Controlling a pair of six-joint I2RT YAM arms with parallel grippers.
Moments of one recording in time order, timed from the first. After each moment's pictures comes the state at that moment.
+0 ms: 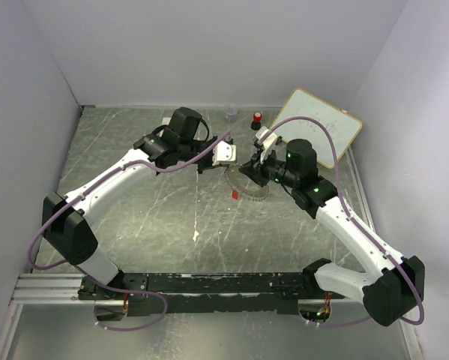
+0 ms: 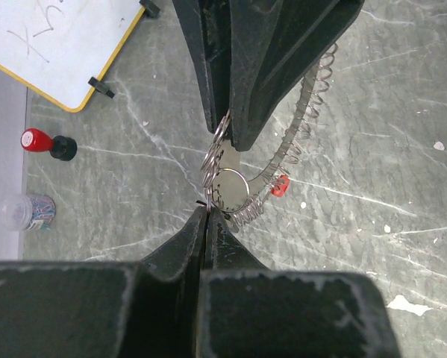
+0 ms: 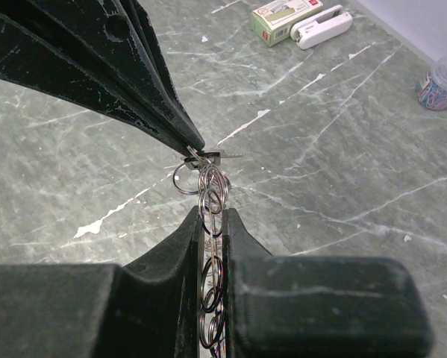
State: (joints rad) left arm -0.70 1.60 1.48 -0.53 0.61 0.82; right arm 0.48 1.09 0.90 -0.13 -0.44 -0.15
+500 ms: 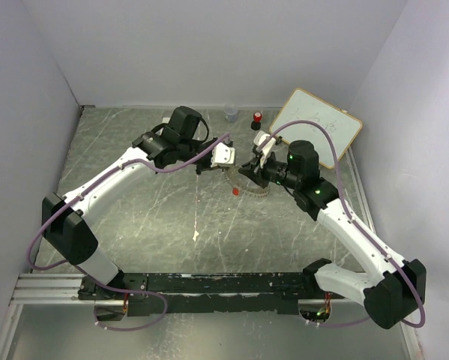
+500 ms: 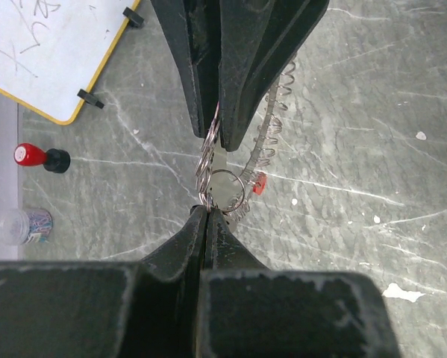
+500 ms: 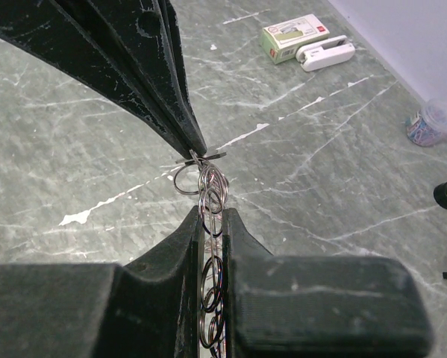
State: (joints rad) left arm -0.70 1.60 1.52 -0.60 0.66 0.88; right arm 0.48 1.07 0.89 -0.11 -0.50 -0.27
